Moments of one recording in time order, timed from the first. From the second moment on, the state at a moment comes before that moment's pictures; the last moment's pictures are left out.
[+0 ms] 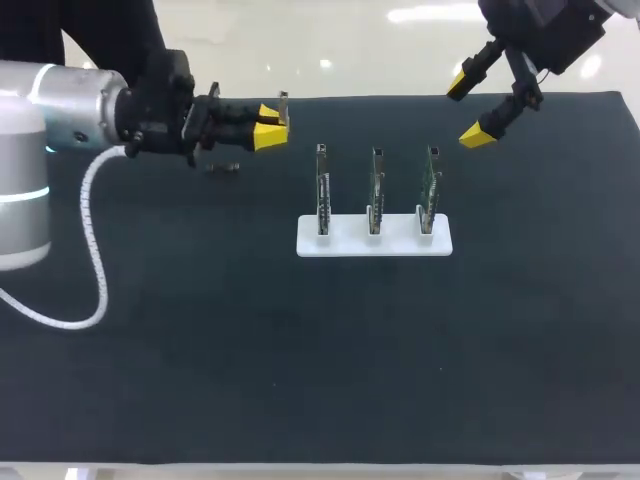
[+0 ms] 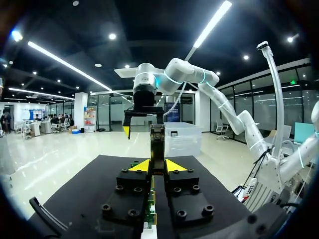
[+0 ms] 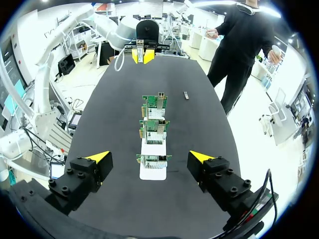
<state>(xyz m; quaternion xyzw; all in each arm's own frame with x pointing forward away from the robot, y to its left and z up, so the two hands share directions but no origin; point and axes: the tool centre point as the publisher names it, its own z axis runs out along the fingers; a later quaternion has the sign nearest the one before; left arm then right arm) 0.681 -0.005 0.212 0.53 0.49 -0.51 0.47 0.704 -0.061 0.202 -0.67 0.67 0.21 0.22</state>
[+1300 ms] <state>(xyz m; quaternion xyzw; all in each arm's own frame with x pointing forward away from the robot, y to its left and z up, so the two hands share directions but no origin) 0.685 -0.036 0.197 0.55 0.47 -0.49 0.50 0.704 -0.061 0.202 -0.67 0.67 0.21 0.22</state>
